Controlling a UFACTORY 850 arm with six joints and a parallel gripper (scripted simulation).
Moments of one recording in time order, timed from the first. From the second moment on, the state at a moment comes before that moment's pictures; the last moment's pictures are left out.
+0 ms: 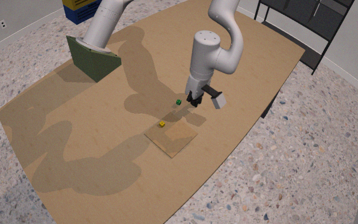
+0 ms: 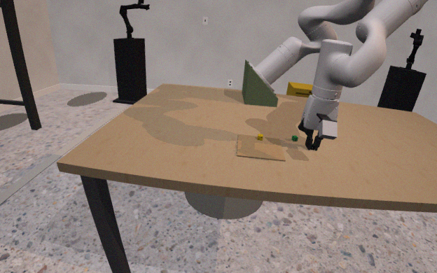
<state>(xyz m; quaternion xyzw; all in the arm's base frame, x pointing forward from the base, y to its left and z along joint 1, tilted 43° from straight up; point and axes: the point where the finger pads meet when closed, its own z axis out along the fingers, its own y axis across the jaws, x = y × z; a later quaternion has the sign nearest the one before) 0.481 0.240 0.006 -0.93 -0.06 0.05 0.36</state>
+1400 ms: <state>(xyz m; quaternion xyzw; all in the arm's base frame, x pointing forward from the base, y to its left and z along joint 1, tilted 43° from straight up) 0.494 0.174 0.080 -0.93 -0.06 0.05 0.36</state>
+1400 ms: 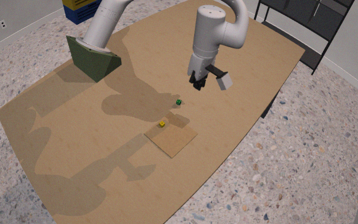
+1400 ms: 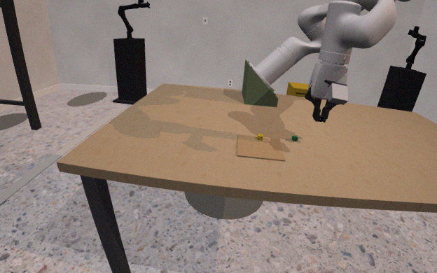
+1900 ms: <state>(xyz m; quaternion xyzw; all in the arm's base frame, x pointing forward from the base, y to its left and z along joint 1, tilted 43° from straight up) 0.522 0.087 0.004 -0.93 -0.04 0.05 0.36</state>
